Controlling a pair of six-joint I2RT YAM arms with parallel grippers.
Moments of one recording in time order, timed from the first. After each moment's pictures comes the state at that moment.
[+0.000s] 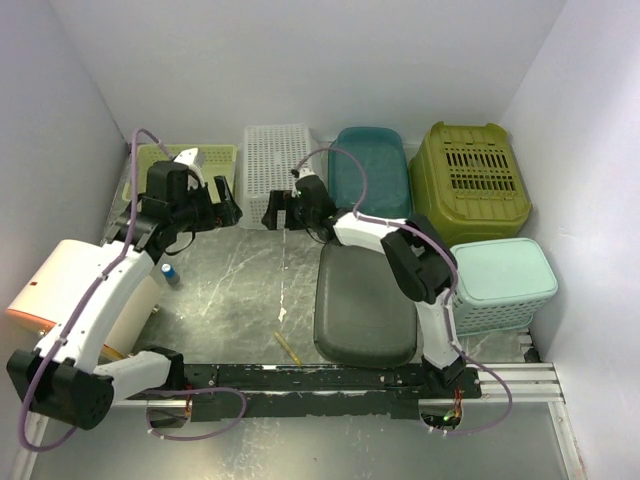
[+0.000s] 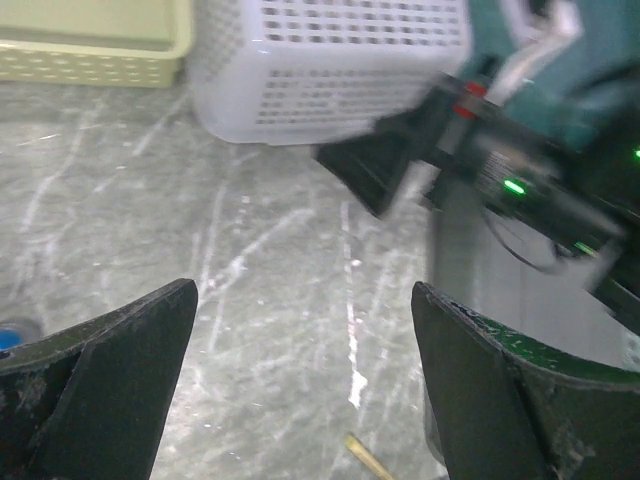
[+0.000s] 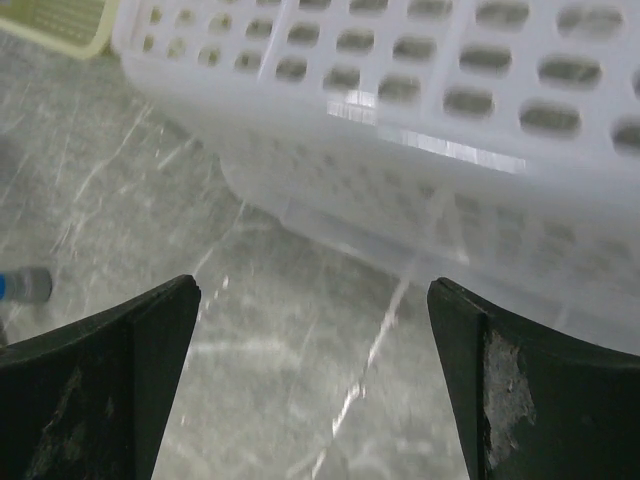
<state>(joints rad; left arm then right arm) -0.30 1.13 1.15 -0.63 0.06 -0.41 0.68 2.13 1.42 0.16 -0.10 0.51</state>
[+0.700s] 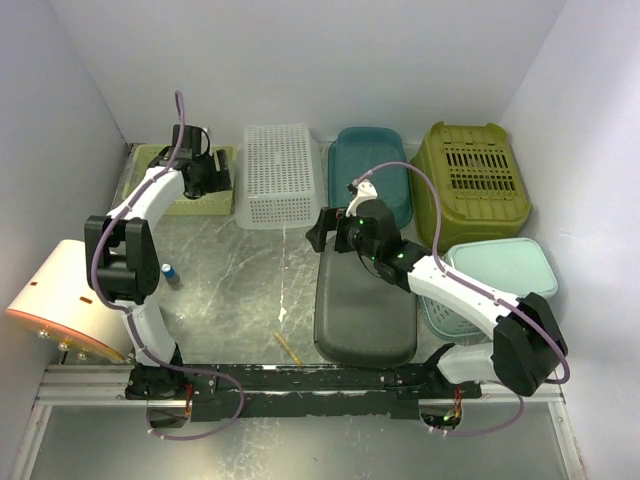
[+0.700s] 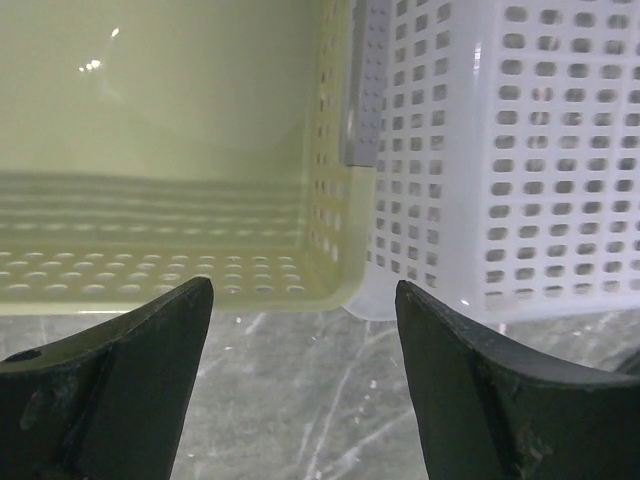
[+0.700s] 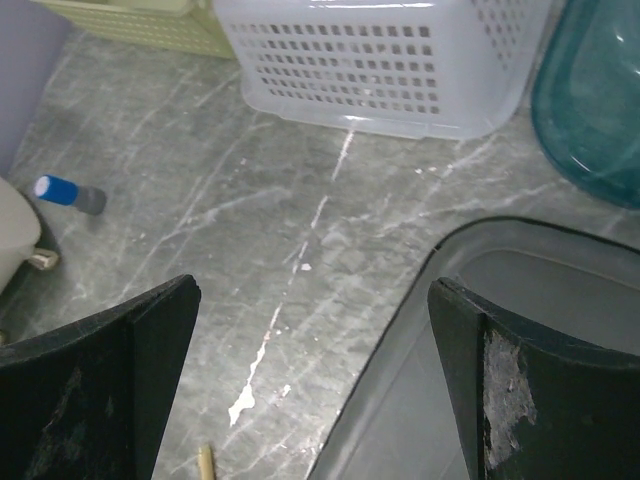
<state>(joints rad) -0.11 1.87 1.52 -0.49 0.04 -0.26 0.67 1.31 0.84 0.06 0.01 0.47</state>
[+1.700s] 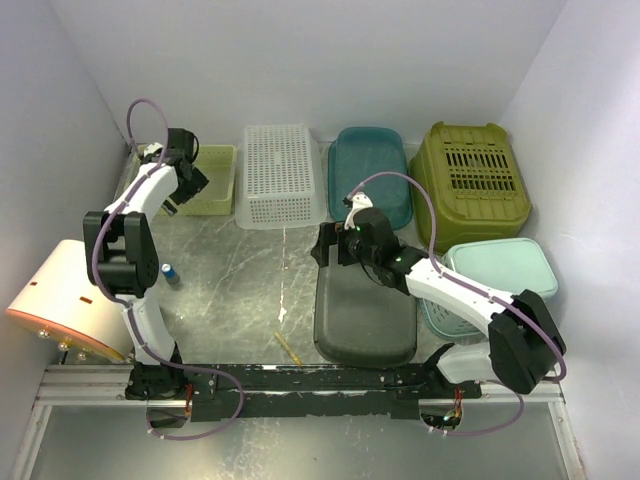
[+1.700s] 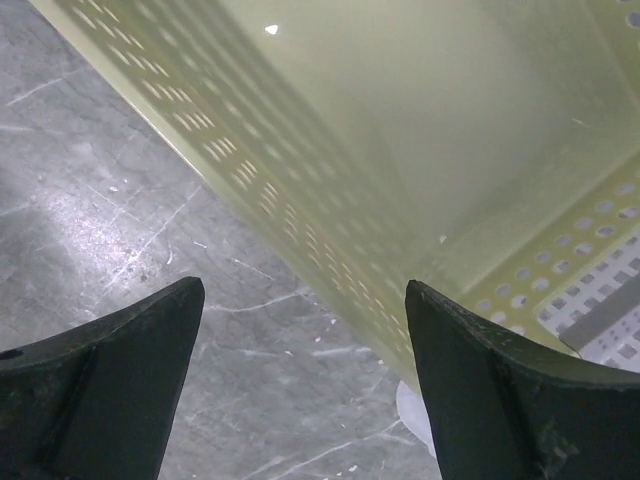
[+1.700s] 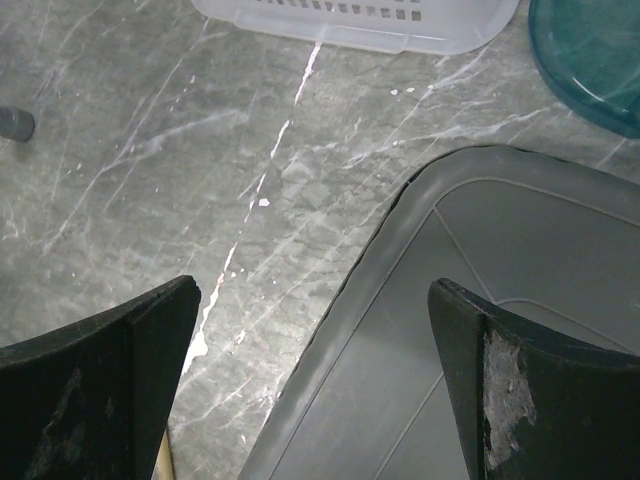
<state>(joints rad) -0.06 1.93 1.57 -0.70 -0.41 -0.84 0.67 1.32 0.79 -0.02 -0.01 0.41</state>
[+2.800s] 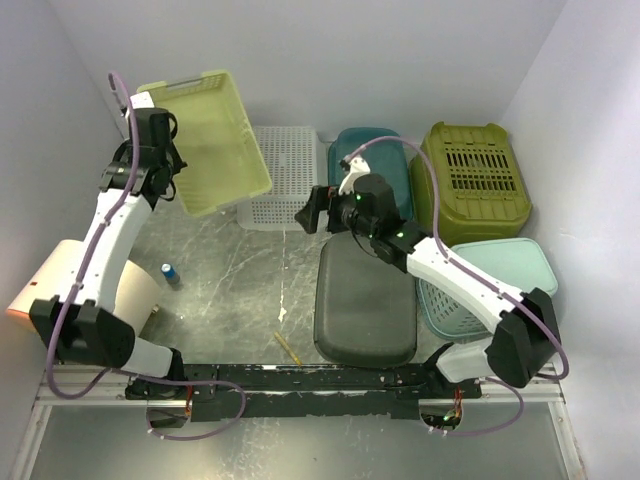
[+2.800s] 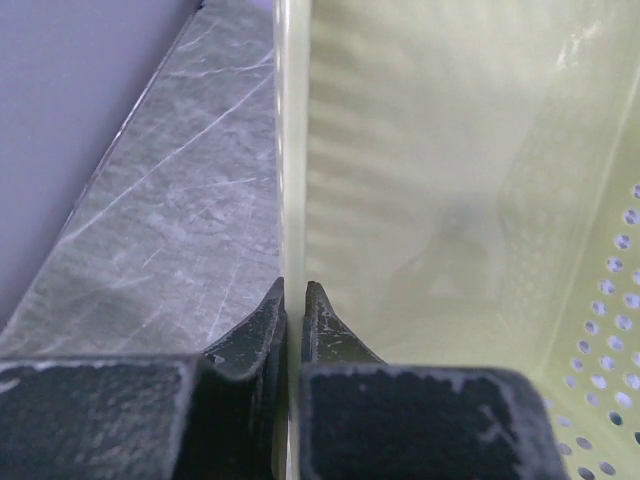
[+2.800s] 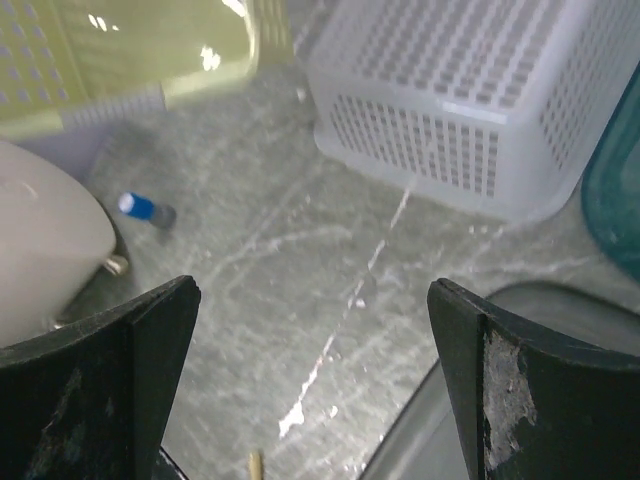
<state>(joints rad) -0.14 1.46 1.53 -0.60 -0.48 -0.40 0.67 1.37 1.05 -0.07 -0.08 0.45</state>
